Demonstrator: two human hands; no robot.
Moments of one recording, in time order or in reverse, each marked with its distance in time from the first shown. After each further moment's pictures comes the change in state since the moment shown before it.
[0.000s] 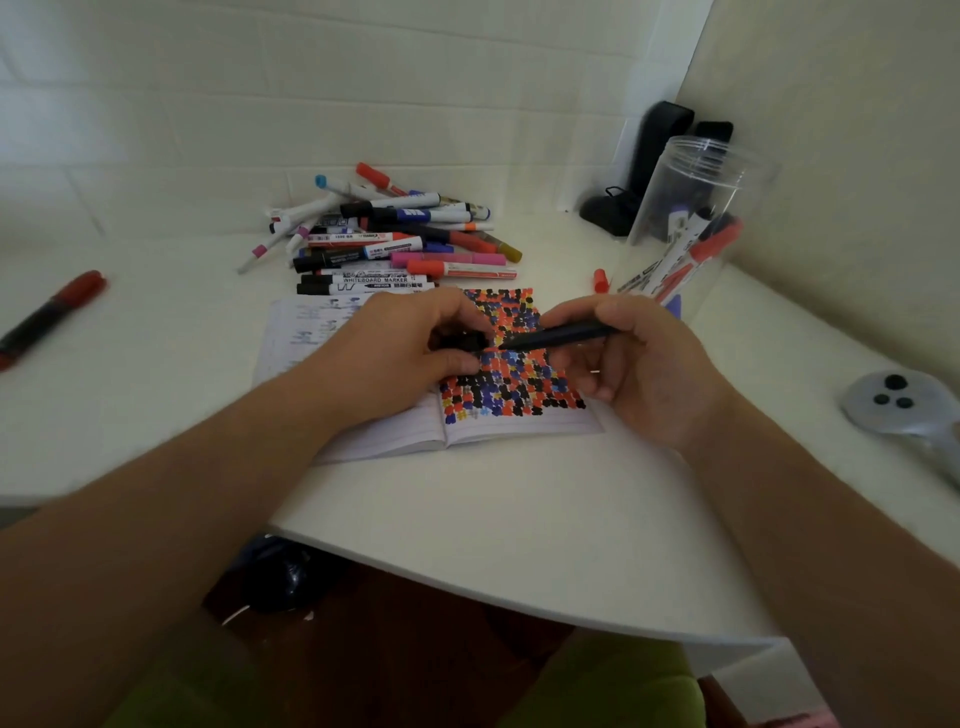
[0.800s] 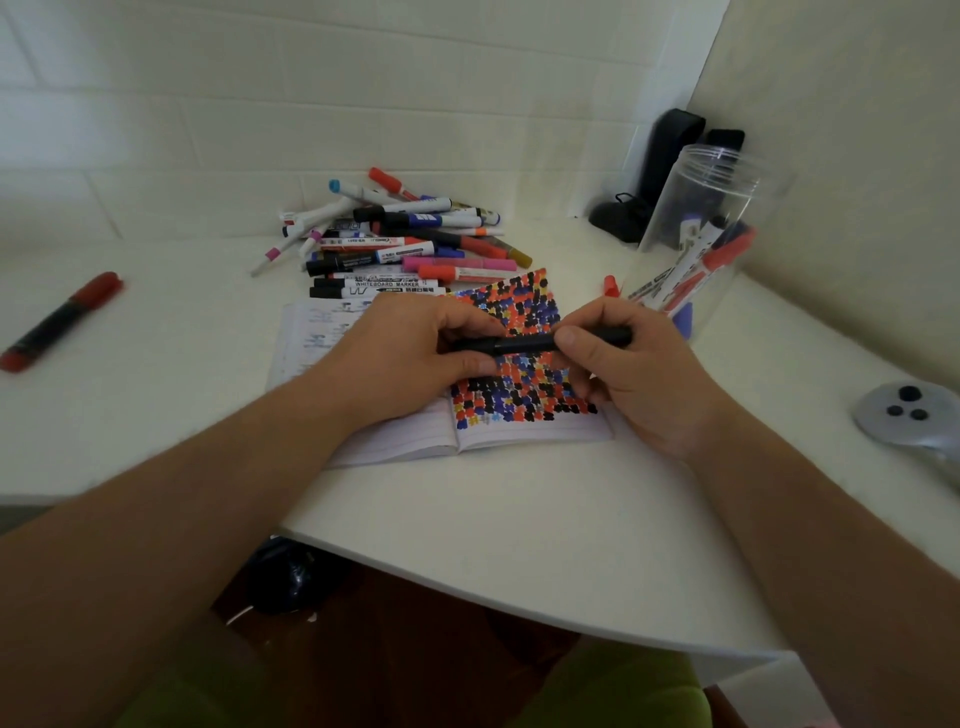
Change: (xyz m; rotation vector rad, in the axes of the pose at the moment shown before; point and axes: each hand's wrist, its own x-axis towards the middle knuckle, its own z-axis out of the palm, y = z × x) left_hand 0.000 0.002 -0.001 -0.006 0.059 -0.023; right_hand 0.003 0.007 0.007 -0.378 0.142 -0.108
